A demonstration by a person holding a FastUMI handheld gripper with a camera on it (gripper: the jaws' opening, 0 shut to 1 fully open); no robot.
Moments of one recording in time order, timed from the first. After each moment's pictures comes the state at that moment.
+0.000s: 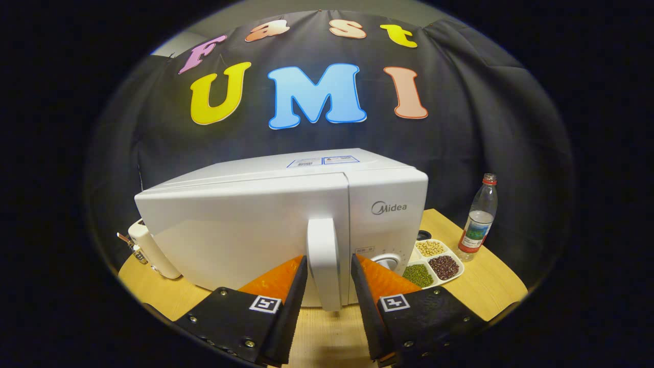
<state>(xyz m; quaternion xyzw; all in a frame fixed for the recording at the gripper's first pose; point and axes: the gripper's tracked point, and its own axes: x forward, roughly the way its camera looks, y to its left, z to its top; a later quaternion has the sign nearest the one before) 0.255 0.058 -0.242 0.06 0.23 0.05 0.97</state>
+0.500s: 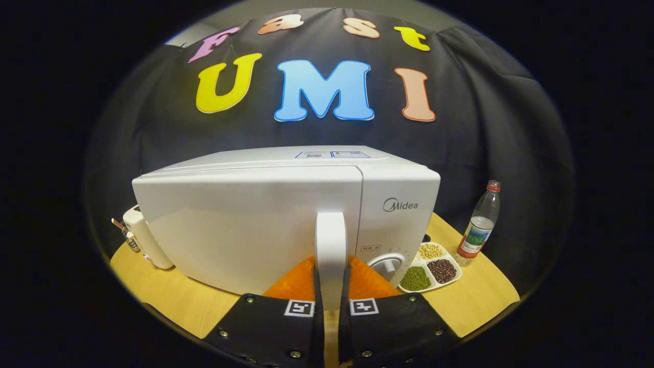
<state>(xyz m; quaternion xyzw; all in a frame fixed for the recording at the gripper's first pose) 0.256 0.057 -0.245 0.02 0.23 0.06 0.97</state>
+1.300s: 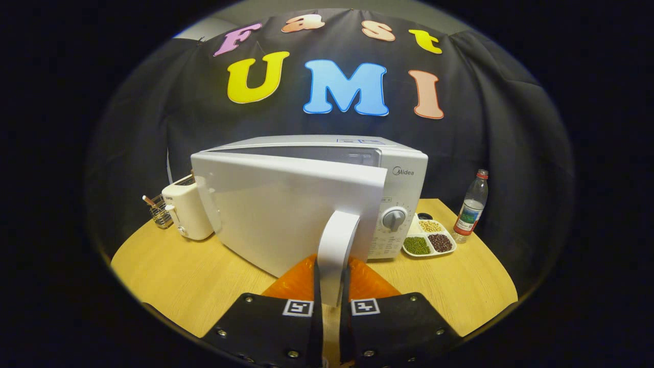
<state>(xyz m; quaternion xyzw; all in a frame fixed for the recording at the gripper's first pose) 0.132 0.085 -0.229 0.00 0.26 0.10 0.96</state>
